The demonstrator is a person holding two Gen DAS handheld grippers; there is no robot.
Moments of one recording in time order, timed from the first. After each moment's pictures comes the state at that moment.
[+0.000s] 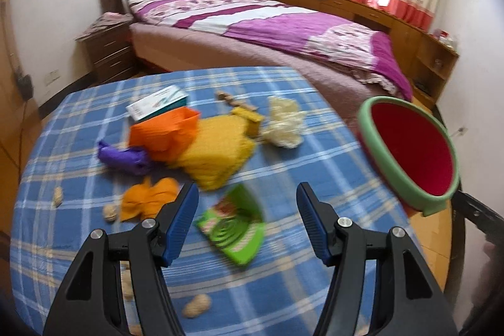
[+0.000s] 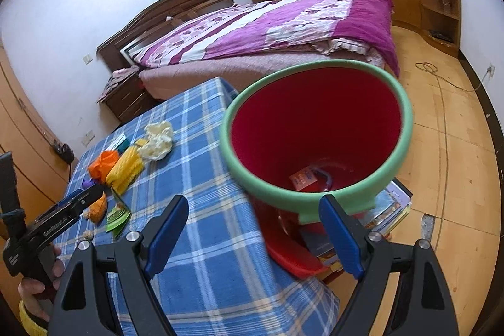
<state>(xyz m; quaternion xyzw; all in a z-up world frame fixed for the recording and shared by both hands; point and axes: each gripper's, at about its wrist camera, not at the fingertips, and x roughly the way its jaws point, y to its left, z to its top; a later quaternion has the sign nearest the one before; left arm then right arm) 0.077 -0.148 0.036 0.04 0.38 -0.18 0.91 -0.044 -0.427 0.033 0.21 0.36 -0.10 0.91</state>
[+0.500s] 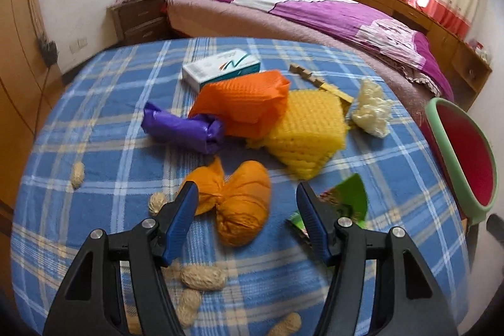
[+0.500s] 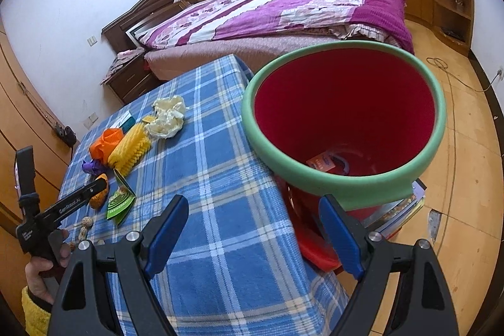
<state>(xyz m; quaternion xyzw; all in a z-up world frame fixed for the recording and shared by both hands) 0.122 -0.097 -0.006 0.01 0.43 -0.12 0.89 -0.022 -0.403 0.015 0.20 0.39 -0.08 0.90</state>
